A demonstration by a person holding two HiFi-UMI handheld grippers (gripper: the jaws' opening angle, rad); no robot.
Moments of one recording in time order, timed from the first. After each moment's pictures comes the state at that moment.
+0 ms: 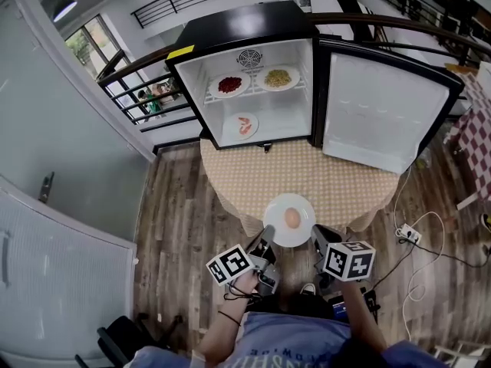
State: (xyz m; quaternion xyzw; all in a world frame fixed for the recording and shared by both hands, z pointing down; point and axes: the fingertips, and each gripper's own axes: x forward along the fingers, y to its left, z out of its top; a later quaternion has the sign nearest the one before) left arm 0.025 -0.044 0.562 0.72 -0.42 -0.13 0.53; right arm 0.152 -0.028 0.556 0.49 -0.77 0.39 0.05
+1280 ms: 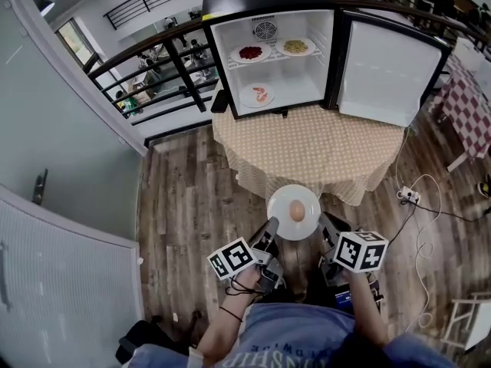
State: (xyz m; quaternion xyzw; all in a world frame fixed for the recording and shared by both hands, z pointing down) left arm -0.118 0.052 0.559 0.75 -0.35 -0.11 0.55; right arm 0.012 0.078 0.540 0.55 -0.73 0.39 0.02
